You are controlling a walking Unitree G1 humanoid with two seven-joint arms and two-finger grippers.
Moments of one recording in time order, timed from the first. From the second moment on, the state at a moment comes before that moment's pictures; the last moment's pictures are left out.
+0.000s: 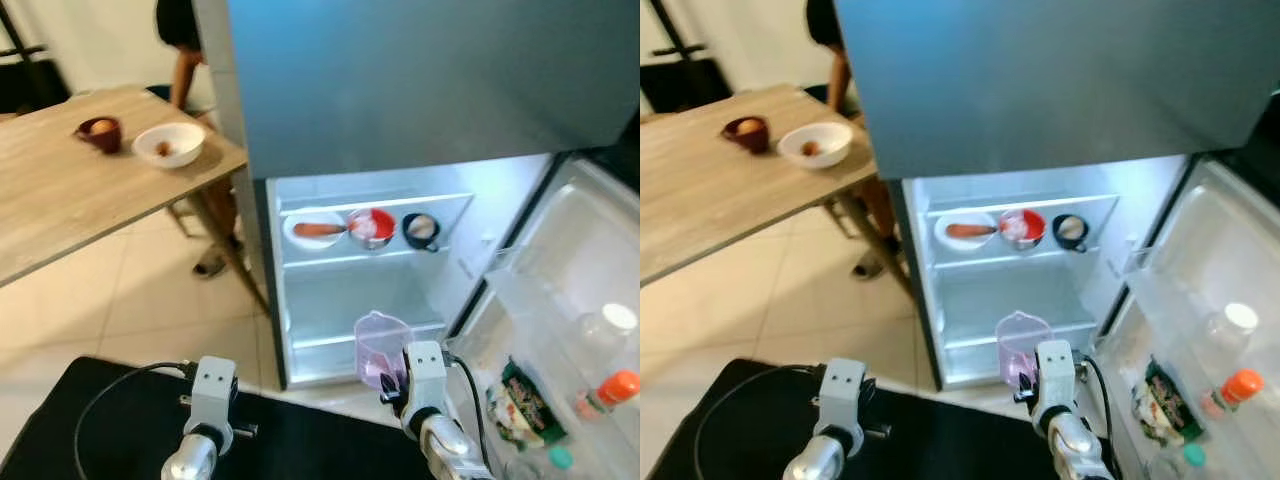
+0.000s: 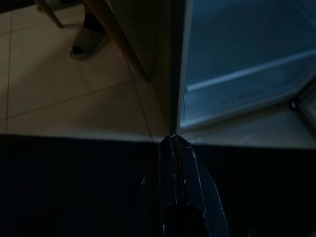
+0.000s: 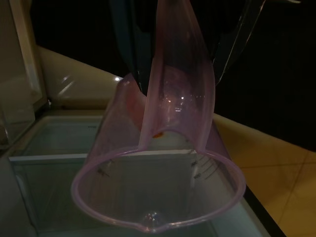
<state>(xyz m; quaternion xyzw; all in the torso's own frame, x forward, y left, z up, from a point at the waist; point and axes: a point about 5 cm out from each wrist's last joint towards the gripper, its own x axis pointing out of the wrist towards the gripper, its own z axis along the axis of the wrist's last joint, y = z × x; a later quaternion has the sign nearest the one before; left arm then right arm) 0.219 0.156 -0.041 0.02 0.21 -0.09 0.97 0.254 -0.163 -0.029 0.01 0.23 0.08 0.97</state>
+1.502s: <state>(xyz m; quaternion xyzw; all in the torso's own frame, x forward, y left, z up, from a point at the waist) 0.227 0.160 -0.037 0.01 0.21 -0.06 0.98 0.256 -0.165 -0.027 0.00 0.23 0.08 0.97</state>
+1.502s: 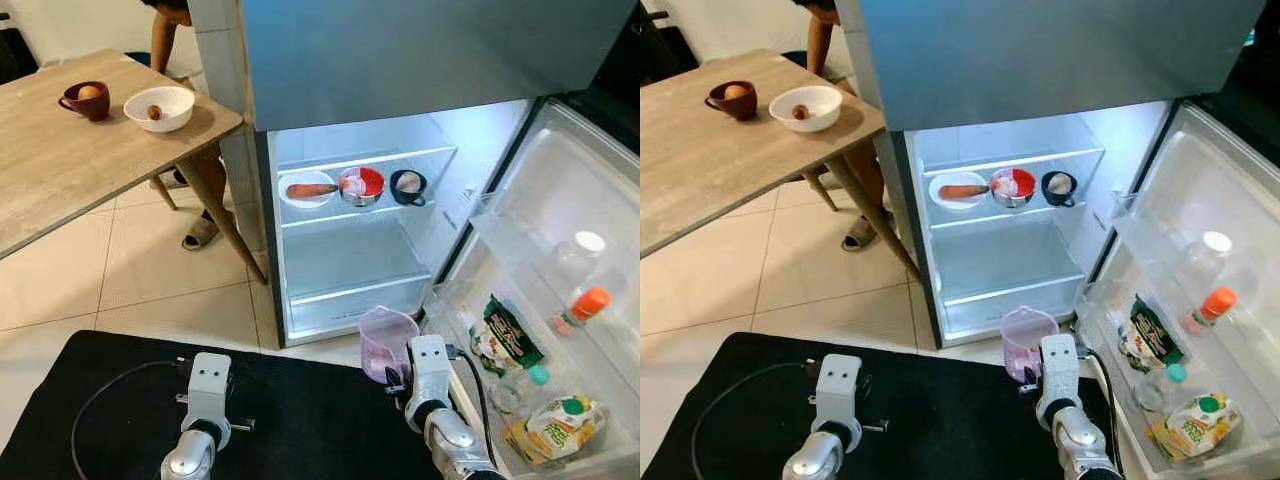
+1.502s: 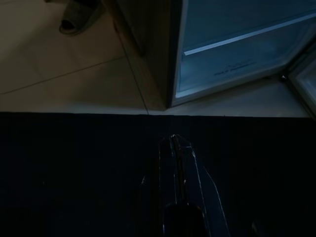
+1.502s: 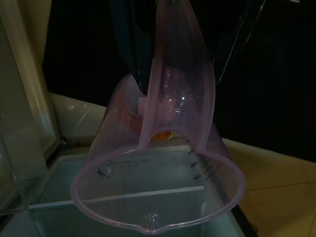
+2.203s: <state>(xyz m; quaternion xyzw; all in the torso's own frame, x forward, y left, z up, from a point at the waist) 0.229 0.159 -0.036 0.01 0.21 -0.07 0.98 0.256 -0.164 -0.027 0.00 0.23 0.08 0.97</state>
